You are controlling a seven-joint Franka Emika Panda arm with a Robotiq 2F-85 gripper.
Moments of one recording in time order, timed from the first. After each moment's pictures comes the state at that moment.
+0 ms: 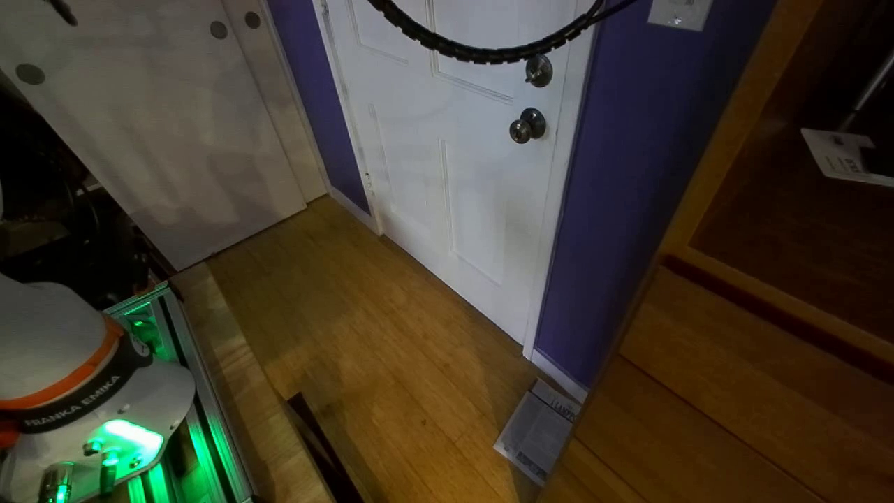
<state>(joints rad) -0.15 0.37 -0.15 -1.34 0.09 2.22 -0.06</state>
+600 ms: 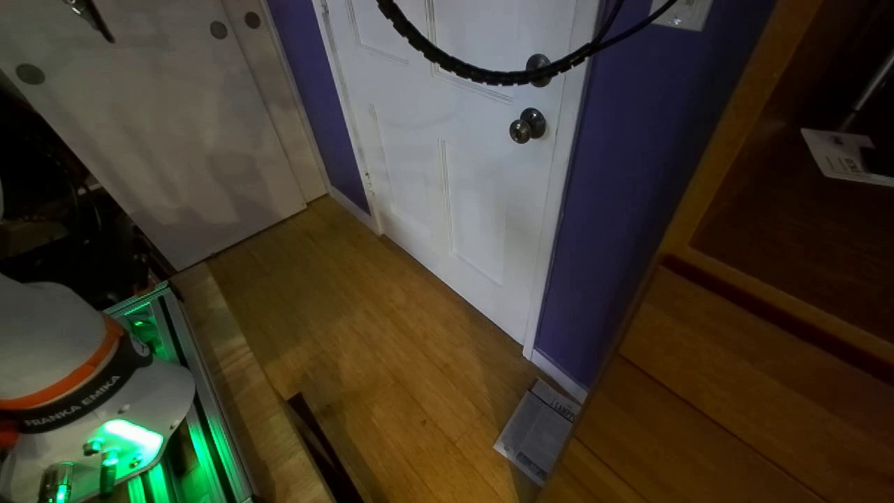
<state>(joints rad) -0.16 0.44 -0.15 -1.31 0.09 2.34 -0.02</state>
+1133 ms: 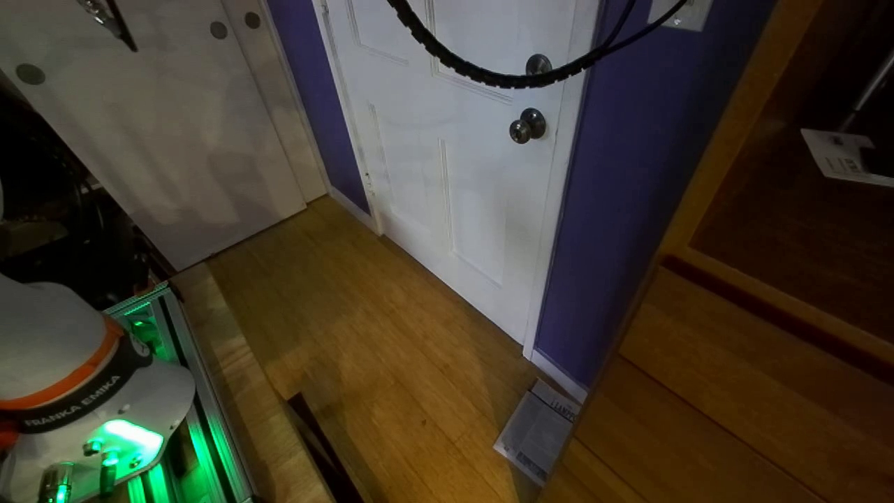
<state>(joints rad) -0.16 0.48 -0.14 -1.26 0.09 2.38 -0.02</state>
